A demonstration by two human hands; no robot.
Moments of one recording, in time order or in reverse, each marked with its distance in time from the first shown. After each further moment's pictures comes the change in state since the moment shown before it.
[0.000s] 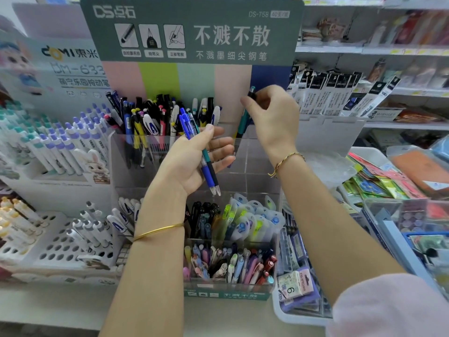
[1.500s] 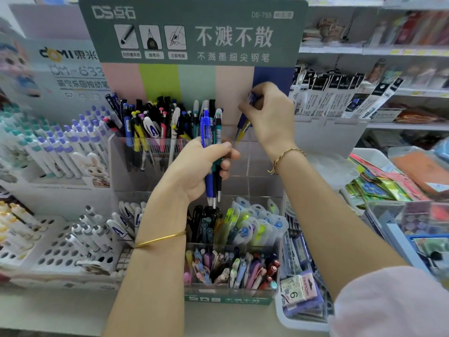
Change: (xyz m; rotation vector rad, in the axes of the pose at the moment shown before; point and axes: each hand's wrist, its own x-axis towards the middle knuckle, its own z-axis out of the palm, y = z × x) left_hand 0.000 -0.004 0.002 0.198 -0.117 0.016; right_hand 0.011 0.000 0.009 -0.052 -0.087 -0.048
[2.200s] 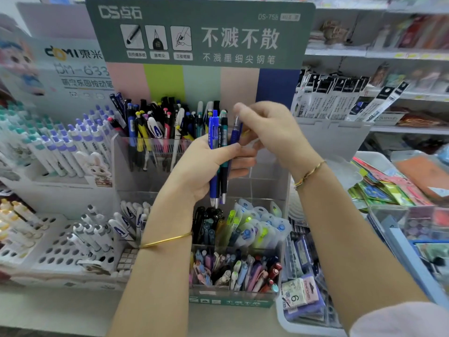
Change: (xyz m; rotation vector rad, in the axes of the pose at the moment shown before) left_hand 0.000 0.001 0.003 0.001 -0.064 0.049; right_hand -0.021 -0.022 -0.022 0.253 -0.379 0.175
